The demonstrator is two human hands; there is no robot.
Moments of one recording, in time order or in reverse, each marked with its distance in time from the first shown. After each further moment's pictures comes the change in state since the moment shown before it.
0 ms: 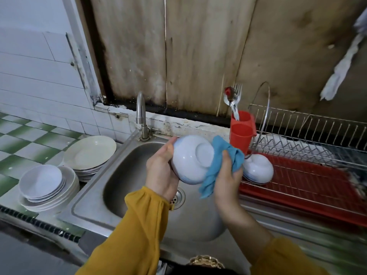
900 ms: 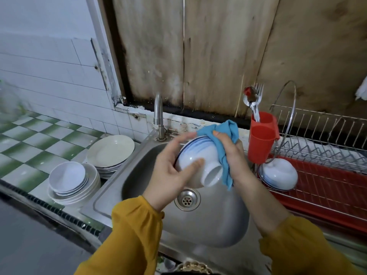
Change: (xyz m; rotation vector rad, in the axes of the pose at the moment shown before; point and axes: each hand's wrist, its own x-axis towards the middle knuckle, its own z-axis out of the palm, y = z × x) left_hand -0.017 0.028 -0.028 0.600 -0.384 0.531; right_hand 0.034 -0.042 0.035 0.167 -0.403 0.264
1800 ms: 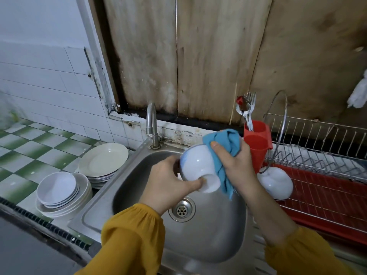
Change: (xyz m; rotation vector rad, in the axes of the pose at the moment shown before) left_hand 0.021 -0.017 0.009 0.551 0.005 -0.185; right_hand 0.016 -0.002 -0.029 -0.259 -0.016 -0.395
